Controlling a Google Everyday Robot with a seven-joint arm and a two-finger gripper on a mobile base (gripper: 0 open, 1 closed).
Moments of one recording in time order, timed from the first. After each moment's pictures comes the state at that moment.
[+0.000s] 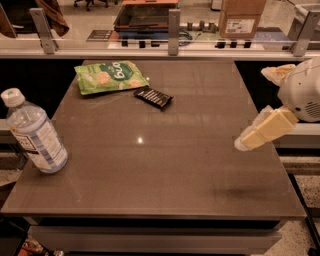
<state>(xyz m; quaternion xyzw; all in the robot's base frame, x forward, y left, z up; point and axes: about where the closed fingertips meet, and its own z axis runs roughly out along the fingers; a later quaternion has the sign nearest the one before) 0.472 -0.189 0.944 -0.51 0.77 0.05 0.38</state>
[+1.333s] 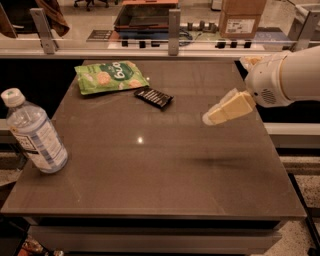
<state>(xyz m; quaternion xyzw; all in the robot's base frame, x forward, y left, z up) 0.544 -0.154 0.937 -0.45 0.76 0.07 0.45</state>
